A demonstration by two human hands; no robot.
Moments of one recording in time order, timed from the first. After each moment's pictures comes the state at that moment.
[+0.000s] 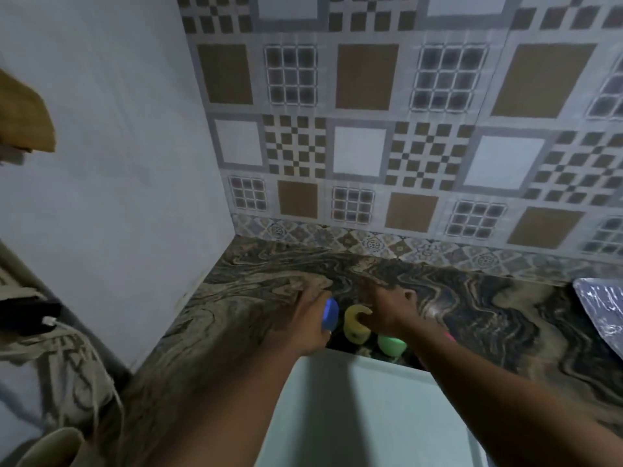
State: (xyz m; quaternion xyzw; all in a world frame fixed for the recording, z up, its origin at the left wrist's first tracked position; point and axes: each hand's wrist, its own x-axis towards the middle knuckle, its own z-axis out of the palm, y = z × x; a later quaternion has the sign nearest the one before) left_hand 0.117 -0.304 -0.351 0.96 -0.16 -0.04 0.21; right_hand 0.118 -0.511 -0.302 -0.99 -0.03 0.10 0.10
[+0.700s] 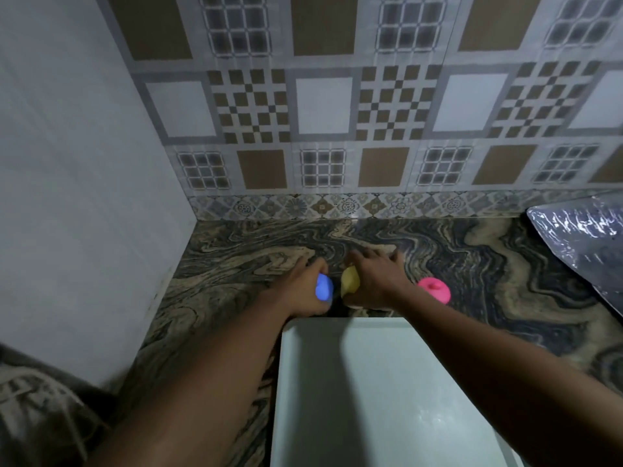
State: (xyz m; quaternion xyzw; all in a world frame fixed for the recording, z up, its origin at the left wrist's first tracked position) left_hand 0.143 -0.294 -0.337 0.94 -0.25 -0.14 0.20; right_hand 0.102 -0.485 -0.316 -1.00 -0.01 0.05 0.06
